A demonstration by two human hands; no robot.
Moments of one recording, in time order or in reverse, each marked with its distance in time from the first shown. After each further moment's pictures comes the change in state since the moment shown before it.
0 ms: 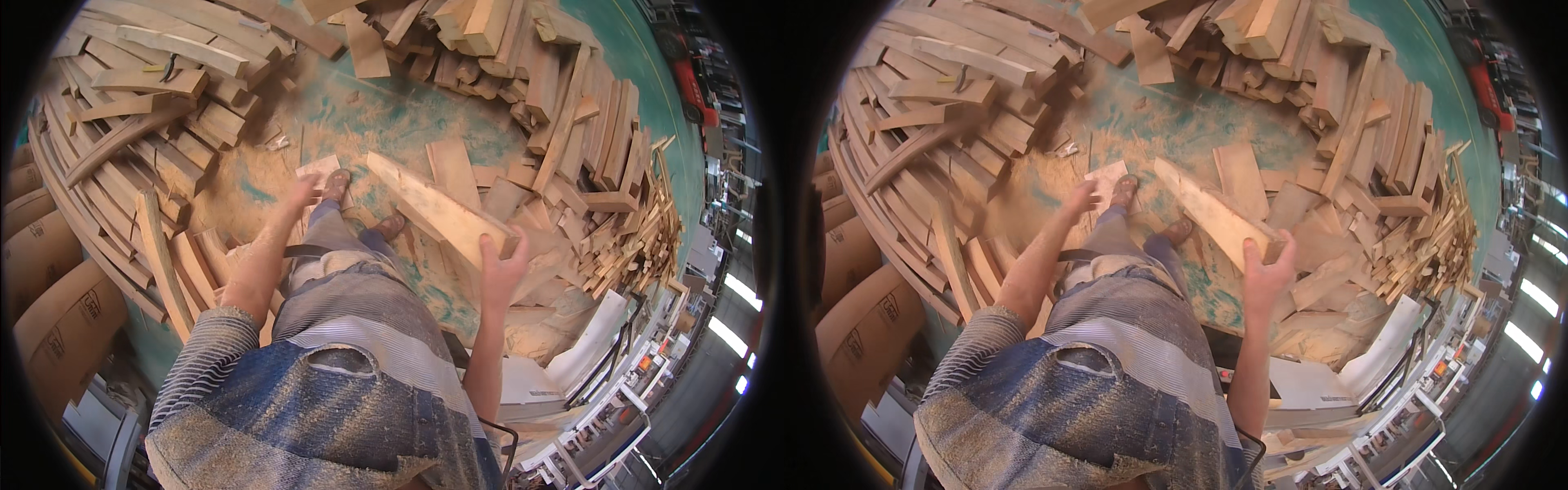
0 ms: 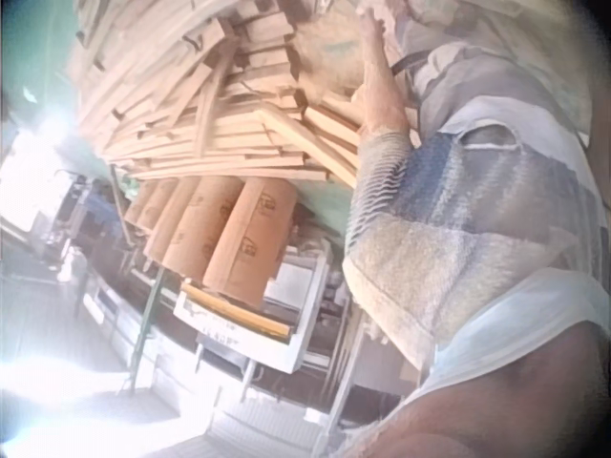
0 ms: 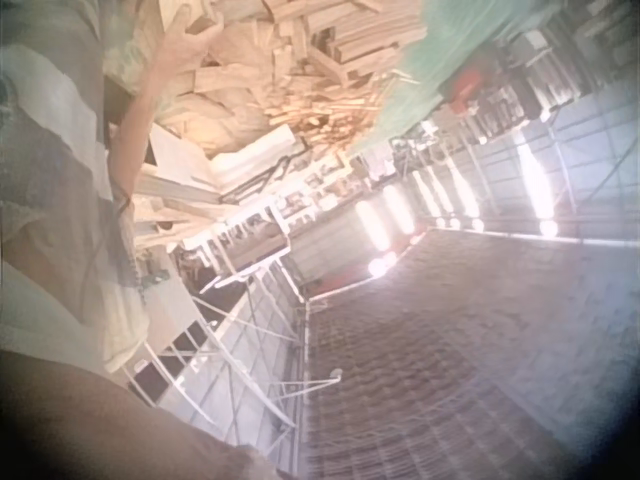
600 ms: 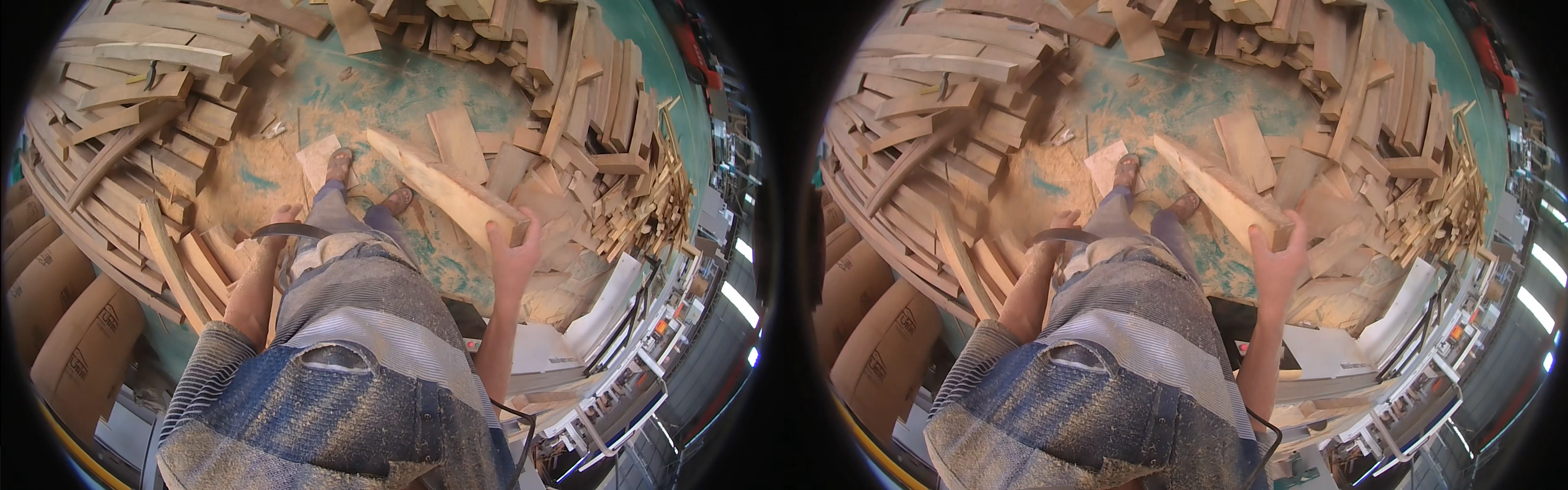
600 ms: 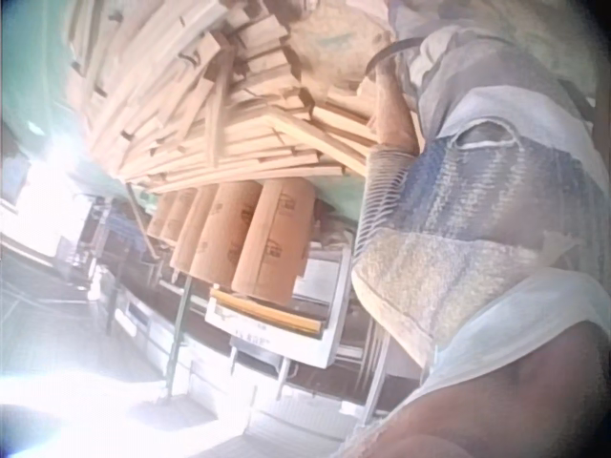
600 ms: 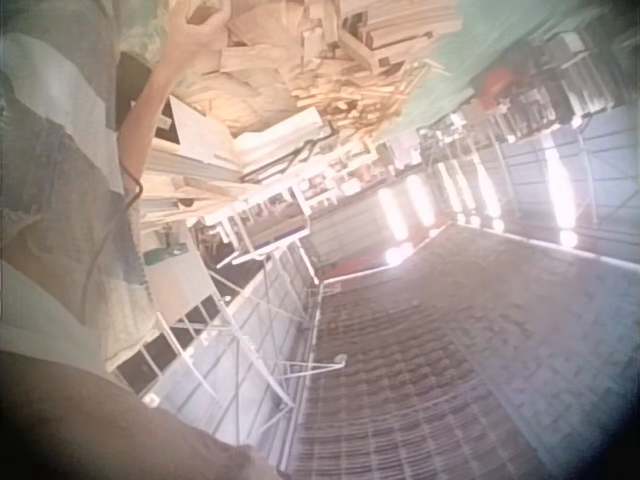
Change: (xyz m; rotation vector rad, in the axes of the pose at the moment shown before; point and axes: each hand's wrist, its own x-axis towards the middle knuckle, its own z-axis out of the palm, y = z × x) left_hand -0.033 -0.113 -0.095 0.966 -0.069 0.633; right_hand -0.008 0.005 -0.006 -0.053 -0.017 0.042
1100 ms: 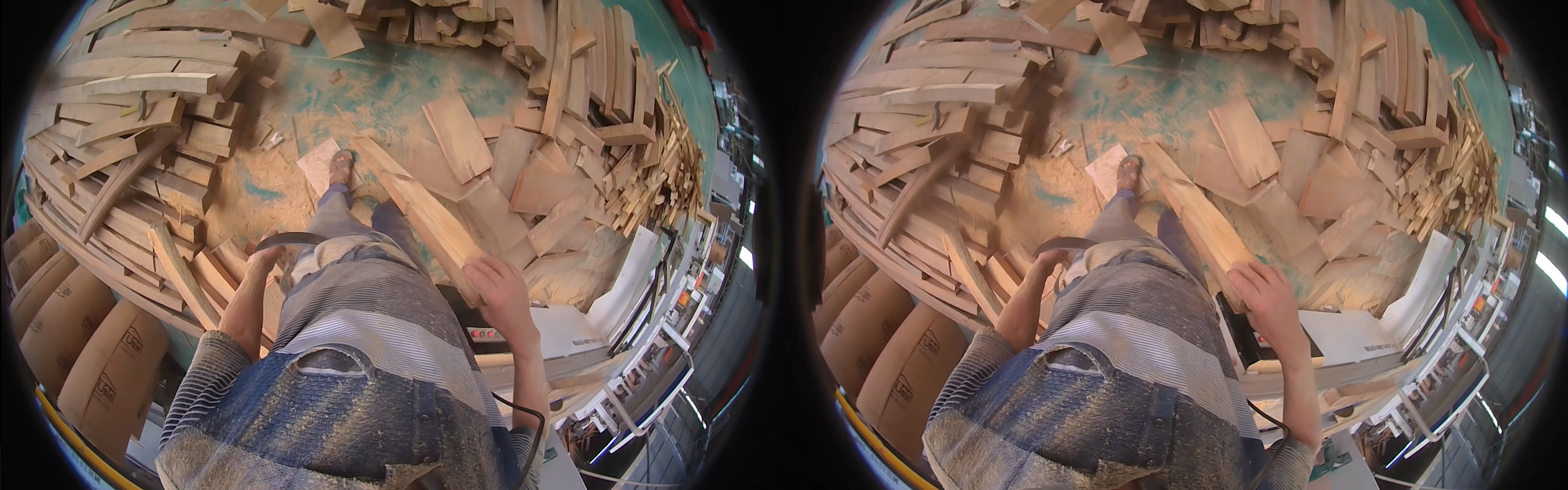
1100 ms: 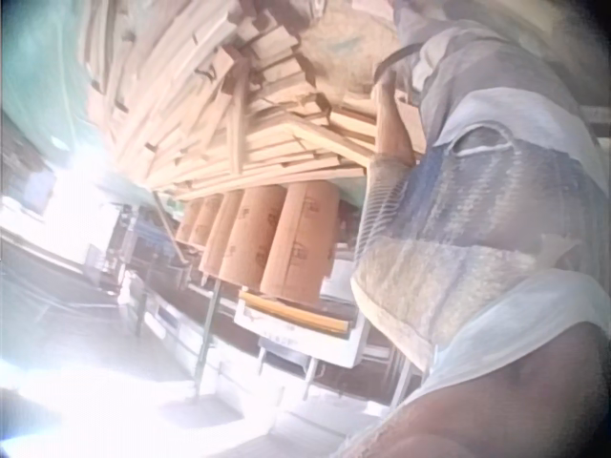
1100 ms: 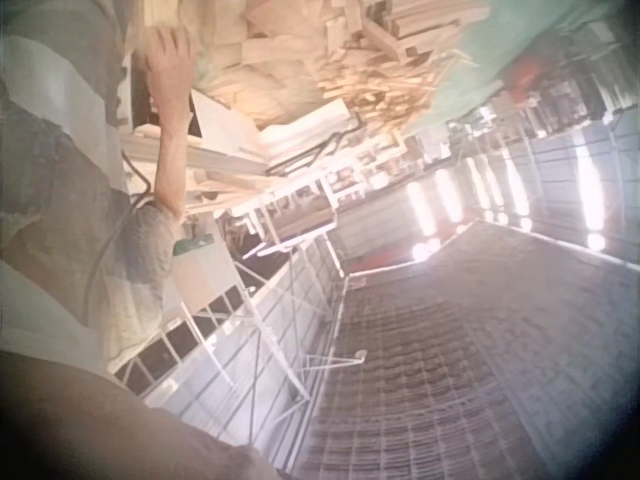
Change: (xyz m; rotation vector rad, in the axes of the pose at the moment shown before) left_hand -0.047 -0.065 -0.032 -0.195 -0.348 -0.648; right_hand -0.039 0.039 -0.055 -0.355 -0.619 -0.699
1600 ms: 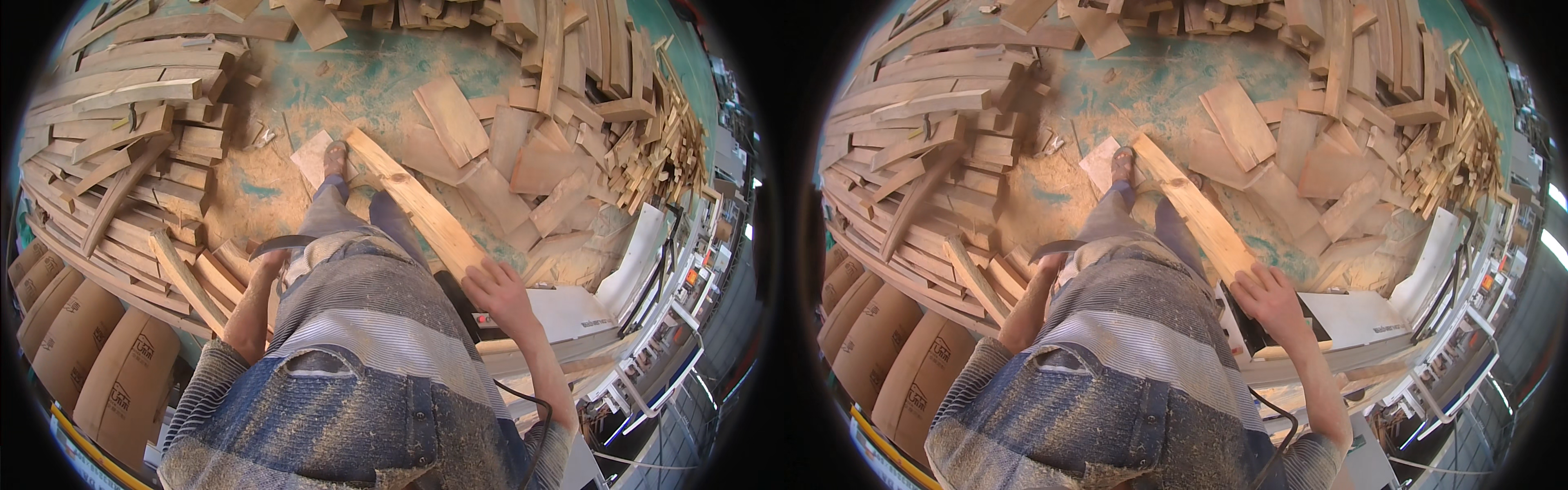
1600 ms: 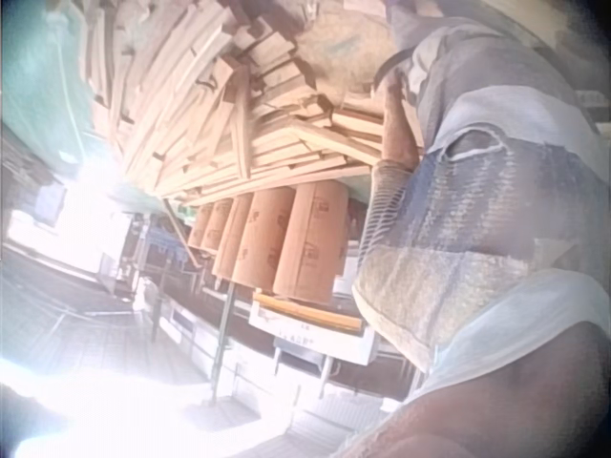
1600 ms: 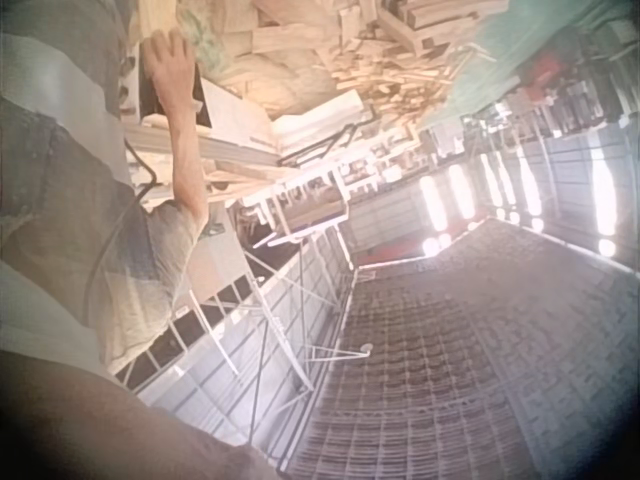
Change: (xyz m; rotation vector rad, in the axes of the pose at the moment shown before) left_hand -0.042 0.050 0.021 0.396 -0.039 0.185; right_hand -0.050 0.026 0.020 -0.162 -0.101 -0.148
